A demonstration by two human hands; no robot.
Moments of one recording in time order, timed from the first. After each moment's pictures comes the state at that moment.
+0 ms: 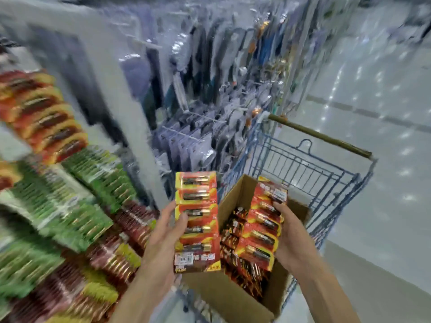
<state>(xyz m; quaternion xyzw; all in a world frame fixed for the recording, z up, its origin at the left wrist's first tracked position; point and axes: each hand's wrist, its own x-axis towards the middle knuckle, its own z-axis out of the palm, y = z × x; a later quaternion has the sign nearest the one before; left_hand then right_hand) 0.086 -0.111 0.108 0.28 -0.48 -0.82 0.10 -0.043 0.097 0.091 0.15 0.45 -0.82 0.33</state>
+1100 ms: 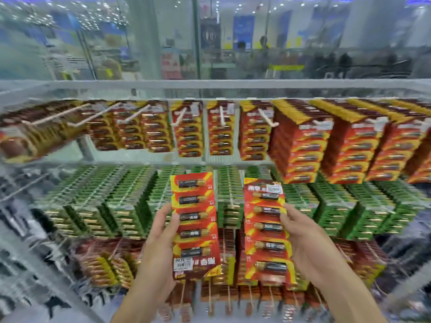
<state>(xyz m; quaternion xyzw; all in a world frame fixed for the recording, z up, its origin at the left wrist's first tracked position) 0.661 -0.208 0.213 0.45 -0.34 -0.63 0.54 0.414 -0.177 0.231 -0.27 0.45 -0.57 0.63</state>
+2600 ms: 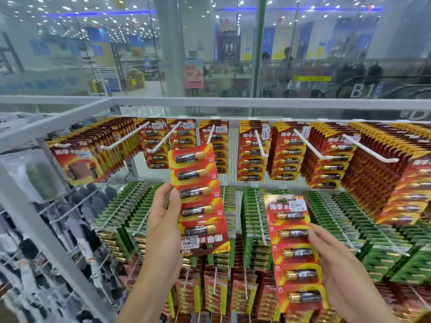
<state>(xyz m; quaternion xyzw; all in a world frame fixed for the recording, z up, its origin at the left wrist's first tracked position) 0.795 -0.306 0.271 0.43 -0.37 -0.52 0.64 0.534 -0.261 0.233 -0.26 0.49 -0.58 0.59</state>
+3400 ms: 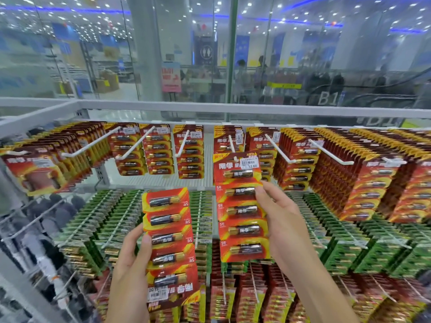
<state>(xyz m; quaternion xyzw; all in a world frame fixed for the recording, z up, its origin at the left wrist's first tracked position) 0.802 -0.284 0.233 0.48 -0.31 -0.55 0.62 0.578 -0.291 0.289 -0.37 0.45 -0.64 0.51</state>
